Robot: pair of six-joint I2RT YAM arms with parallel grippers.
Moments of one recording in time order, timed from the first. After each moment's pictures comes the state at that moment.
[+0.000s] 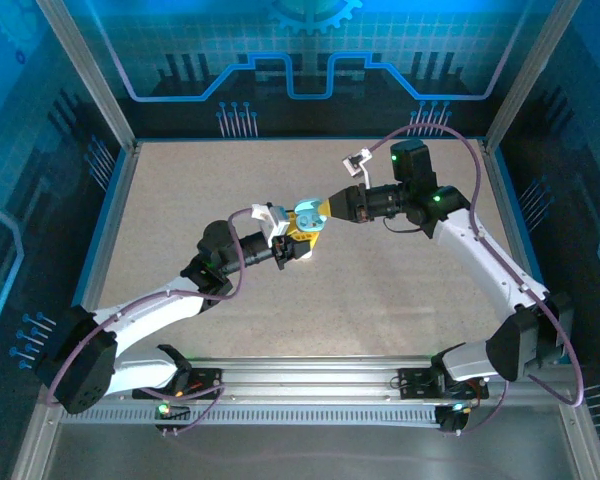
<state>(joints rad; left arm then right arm) -0.61 1.22 0.61 0.68 0.47 -0.06 0.38 1.40 1.31 -0.50 -1.03 0.52</state>
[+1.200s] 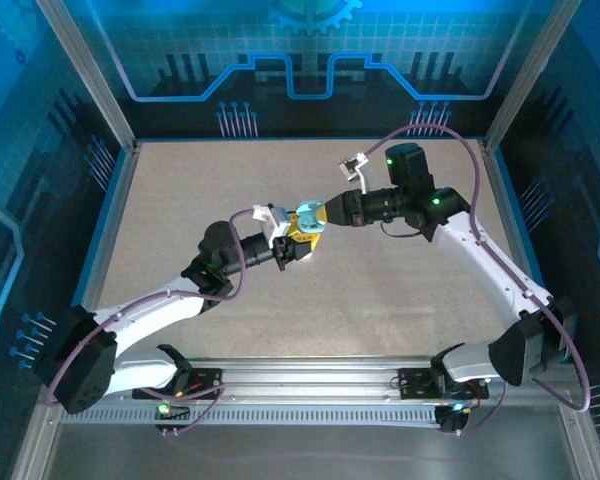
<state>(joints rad) -0.62 1.22 0.61 0.68 0.47 -0.06 0.43 1.38 1.33 -0.58 -0.93 0.45</state>
